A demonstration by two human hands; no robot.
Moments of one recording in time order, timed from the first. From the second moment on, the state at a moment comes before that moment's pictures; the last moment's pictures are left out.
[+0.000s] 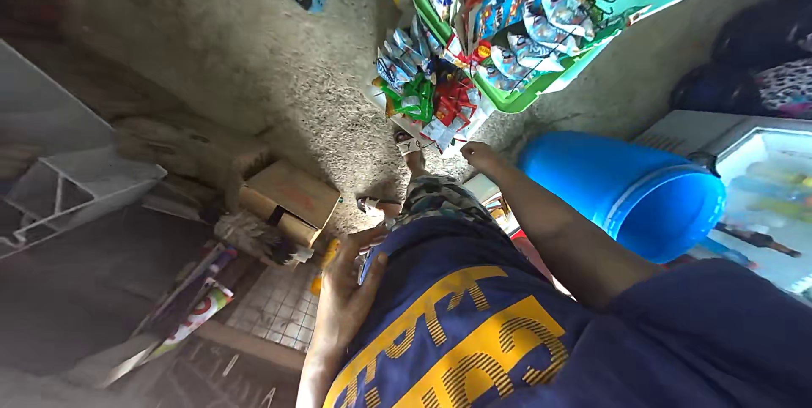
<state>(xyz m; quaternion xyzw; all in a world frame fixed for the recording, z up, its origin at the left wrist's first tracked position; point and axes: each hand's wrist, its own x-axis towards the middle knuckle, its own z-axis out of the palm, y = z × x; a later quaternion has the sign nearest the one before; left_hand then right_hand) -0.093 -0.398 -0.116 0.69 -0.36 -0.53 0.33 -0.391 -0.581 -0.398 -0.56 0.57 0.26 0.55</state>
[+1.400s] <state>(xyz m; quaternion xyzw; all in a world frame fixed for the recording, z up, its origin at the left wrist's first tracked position) -0.008 -0.401 -0.286 0.69 -0.48 -0.54 -0.03 -0.240 -0.637 -0.607 -0.52 0.66 0.20 0.51</state>
